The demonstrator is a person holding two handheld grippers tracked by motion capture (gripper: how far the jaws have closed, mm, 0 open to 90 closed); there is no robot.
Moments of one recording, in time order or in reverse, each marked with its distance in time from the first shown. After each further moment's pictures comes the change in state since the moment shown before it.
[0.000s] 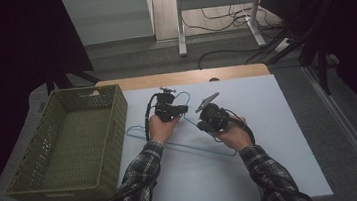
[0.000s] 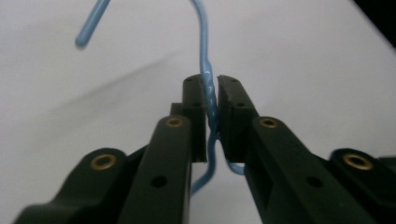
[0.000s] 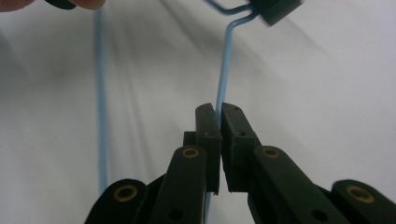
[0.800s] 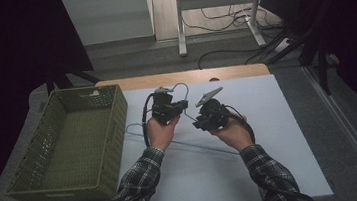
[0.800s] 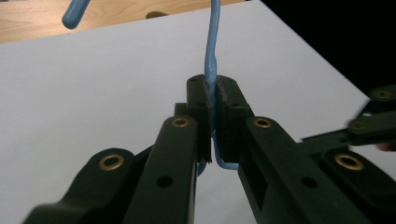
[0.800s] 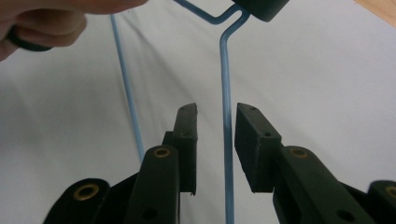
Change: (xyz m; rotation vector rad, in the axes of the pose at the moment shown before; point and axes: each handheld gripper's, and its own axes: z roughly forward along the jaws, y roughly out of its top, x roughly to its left) left arm -0.044 -0.008 -0.044 -0.176 0.036 0.080; right arm 0.004 0.012 -0.021 -0.080 0.022 0.042
